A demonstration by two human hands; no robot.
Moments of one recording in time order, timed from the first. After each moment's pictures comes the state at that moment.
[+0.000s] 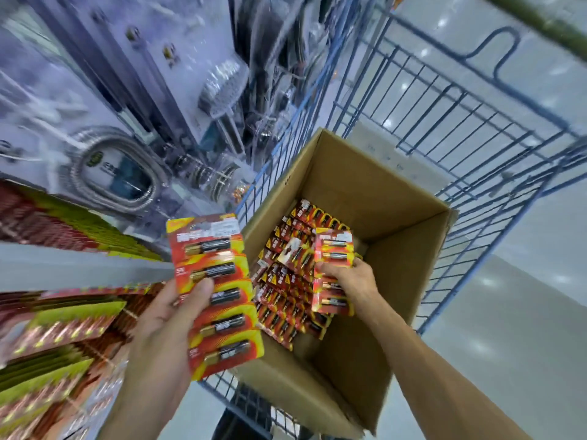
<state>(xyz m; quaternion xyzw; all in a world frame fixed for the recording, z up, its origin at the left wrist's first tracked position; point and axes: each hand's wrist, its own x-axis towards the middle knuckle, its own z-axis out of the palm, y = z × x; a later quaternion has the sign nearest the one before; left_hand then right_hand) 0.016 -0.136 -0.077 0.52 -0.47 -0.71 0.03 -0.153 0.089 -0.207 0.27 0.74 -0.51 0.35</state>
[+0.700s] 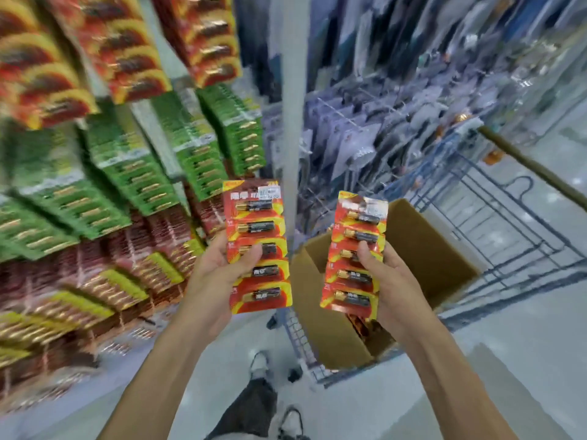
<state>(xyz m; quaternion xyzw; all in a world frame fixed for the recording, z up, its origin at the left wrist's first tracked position) 0.204 -0.069 0.102 0.36 -0.45 -0.78 0.24 0.015 0.095 0.087 -0.08 0.54 -0.70 0.46</state>
